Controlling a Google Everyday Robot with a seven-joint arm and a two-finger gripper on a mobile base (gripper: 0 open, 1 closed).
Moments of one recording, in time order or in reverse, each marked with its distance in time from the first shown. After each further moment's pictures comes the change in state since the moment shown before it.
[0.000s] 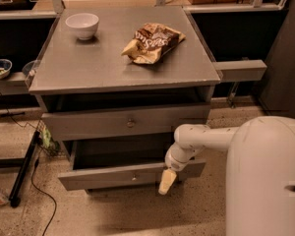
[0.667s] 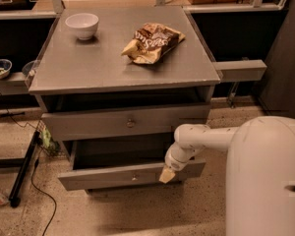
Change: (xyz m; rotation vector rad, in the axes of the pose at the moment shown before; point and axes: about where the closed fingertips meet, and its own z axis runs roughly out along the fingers) arm 0.000 0.000 0.000 0.000 0.000 0.000
